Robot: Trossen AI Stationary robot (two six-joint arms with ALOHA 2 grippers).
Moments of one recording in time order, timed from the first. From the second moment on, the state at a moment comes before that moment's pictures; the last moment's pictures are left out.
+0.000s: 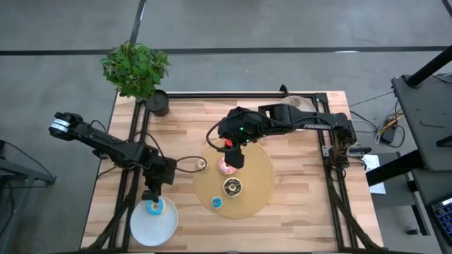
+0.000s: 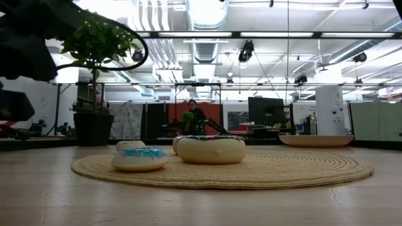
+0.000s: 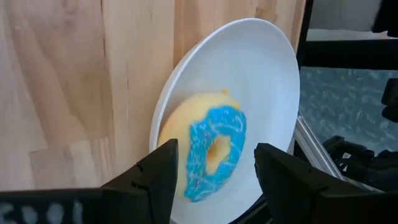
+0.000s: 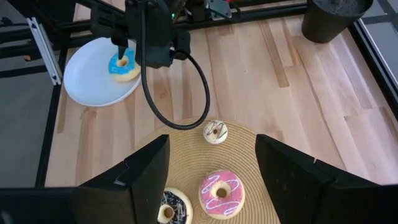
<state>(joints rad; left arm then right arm) -0.28 1.04 0.48 -0.62 0.65 -0.48 0.05 1.90 2.15 -1.04 0.03 0.21</state>
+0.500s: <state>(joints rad) -0.26 1.04 0.67 -0.68 0.50 -0.48 0.05 1.90 2.15 -1.04 0.03 0.18</state>
